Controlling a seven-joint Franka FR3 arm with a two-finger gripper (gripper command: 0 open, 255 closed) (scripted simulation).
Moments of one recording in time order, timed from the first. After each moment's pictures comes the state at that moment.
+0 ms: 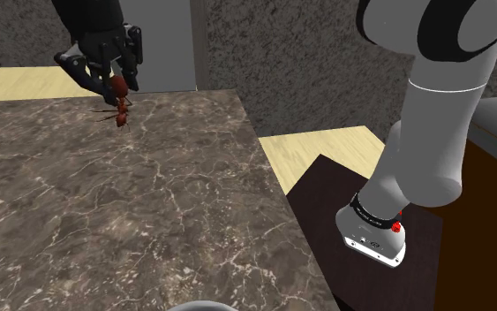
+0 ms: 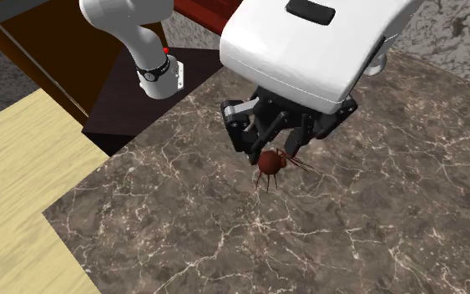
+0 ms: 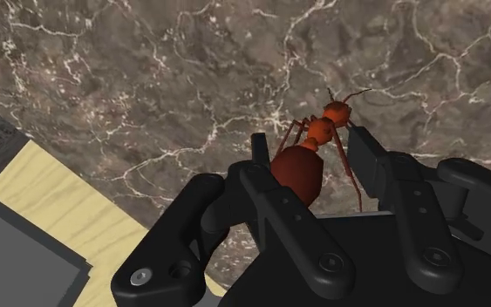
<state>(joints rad) 0.35 0.34 0.48 -1.21 -0.26 1.53 0.49</state>
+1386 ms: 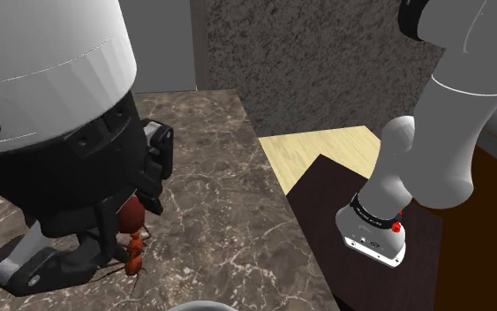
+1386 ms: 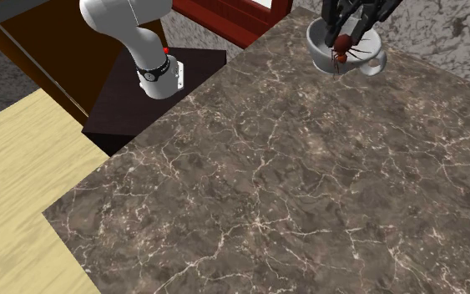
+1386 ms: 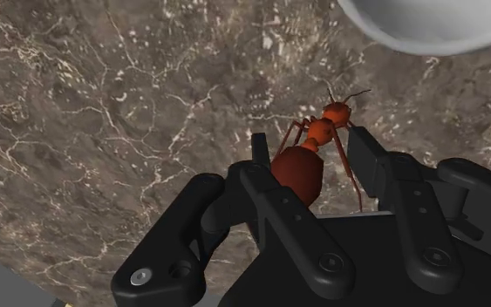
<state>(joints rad) 0.59 0.18 0.65 -1.44 -0.21 1.54 0.93</state>
